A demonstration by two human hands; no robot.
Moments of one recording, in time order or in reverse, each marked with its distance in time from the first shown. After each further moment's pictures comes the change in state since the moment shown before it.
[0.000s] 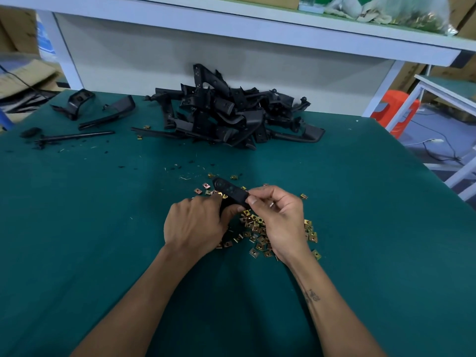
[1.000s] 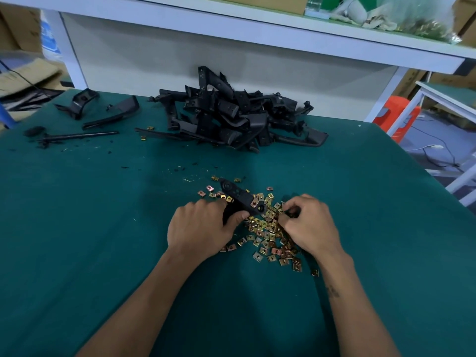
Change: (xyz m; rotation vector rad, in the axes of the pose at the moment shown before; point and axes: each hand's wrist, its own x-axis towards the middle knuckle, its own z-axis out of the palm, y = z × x) left_hand 0.000 -0.004 0.008 -0.041 -0.035 -0.014; right_hand 0.017 -0.003 -0.058 -1.024 -0.022 0.029
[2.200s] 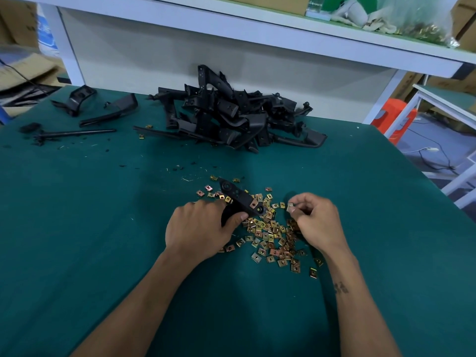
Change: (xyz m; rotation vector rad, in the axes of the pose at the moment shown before) left_hand -0.002 -0.001 0.001 -0.014 0.059 0.040; right_hand 0.008 0.017 -0.007 0.269 0.020 0.103
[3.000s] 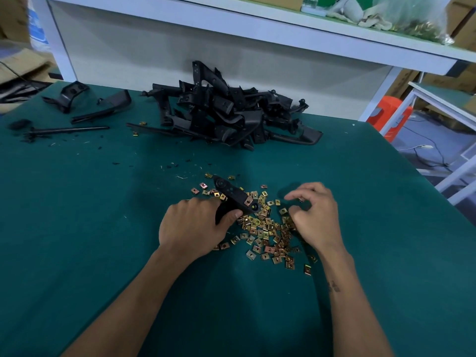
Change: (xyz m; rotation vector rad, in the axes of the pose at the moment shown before) left_hand -0.001 0.001 -0.003 0.026 0.049 0.010; right_hand -0.009 -0.011 -0.005 -0.058 0.083 -0.080
